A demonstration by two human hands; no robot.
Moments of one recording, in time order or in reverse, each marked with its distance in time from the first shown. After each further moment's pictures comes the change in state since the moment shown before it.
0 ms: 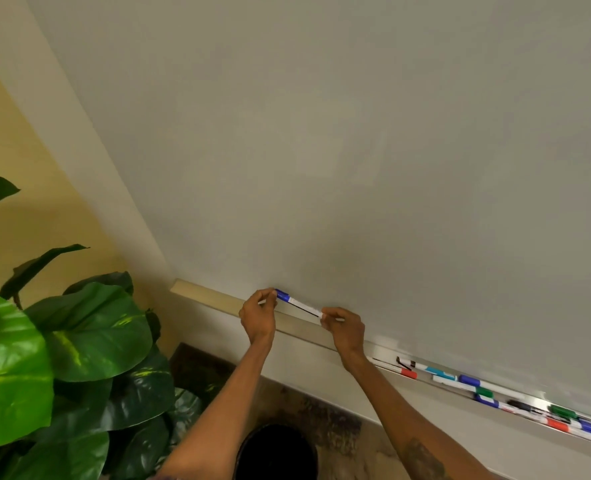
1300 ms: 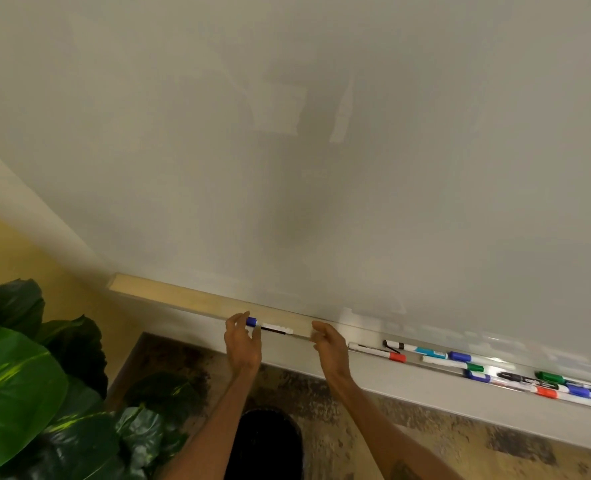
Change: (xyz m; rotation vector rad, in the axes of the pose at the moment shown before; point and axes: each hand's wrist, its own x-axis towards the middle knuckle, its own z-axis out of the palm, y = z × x) left_hand 0.030 -0.143 0.041 0.485 -0.181 -0.025; right_hand 0.039 0.119 0.002 -0.083 0.029 0.194
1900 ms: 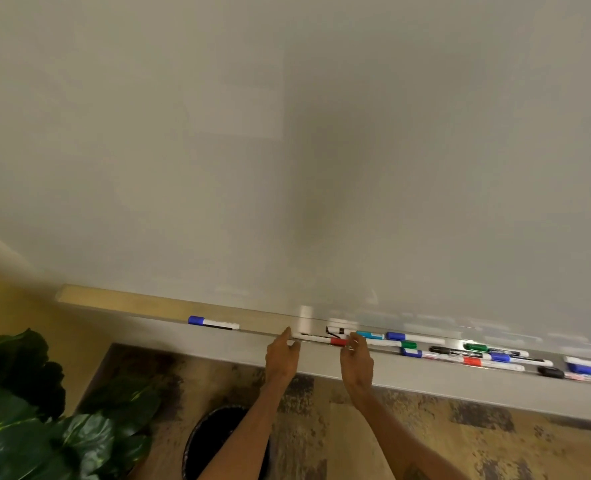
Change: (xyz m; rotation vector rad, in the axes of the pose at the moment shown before) left_hand -0.130 0.082 0.126 0.093 -0.435 -0.054; right_hand -0.025 0.032 -0.171 -0.167 0.265 0.145
